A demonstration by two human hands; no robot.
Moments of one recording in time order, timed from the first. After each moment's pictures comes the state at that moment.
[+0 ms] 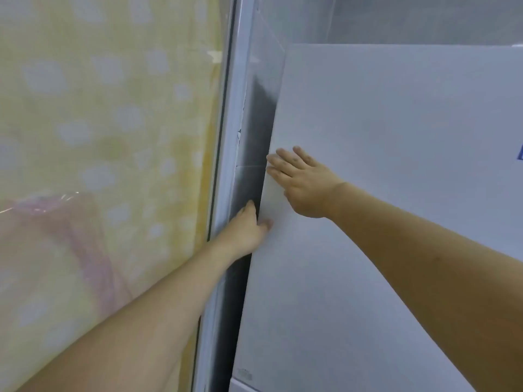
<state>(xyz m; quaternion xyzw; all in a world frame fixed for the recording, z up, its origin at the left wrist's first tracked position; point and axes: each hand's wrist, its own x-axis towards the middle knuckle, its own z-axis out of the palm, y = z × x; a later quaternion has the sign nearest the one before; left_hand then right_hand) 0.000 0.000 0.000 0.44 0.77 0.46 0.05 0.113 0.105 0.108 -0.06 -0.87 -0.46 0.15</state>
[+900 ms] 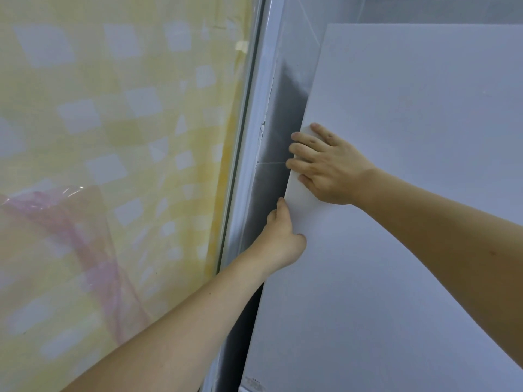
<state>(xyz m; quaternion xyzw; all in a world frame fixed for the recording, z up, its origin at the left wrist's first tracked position) 0.015 0.013 -0.002 0.43 0.72 0.52 0.13 0.073 0.141 0.128 0.10 -0.79 -0.52 0.30</state>
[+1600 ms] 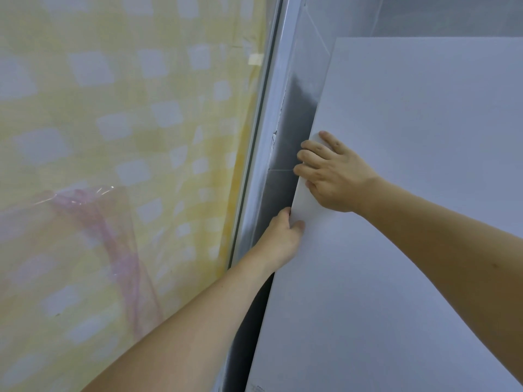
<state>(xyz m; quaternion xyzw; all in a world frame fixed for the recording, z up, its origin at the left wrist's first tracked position) 0.017 0.005 0.001 0.38 0.67 0.62 0.13 0.069 0.138 0.122 0.12 -0.77 -0.51 0.36</state>
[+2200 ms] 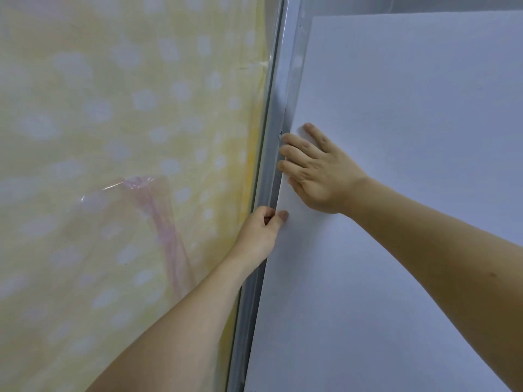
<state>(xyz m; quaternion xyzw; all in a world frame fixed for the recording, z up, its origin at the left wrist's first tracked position) 0.076 -0.066 -0.009 0.30 0.71 0.64 0.00 0.128 0.073 0.110 0.19 -0.75 -0.45 0.45</state>
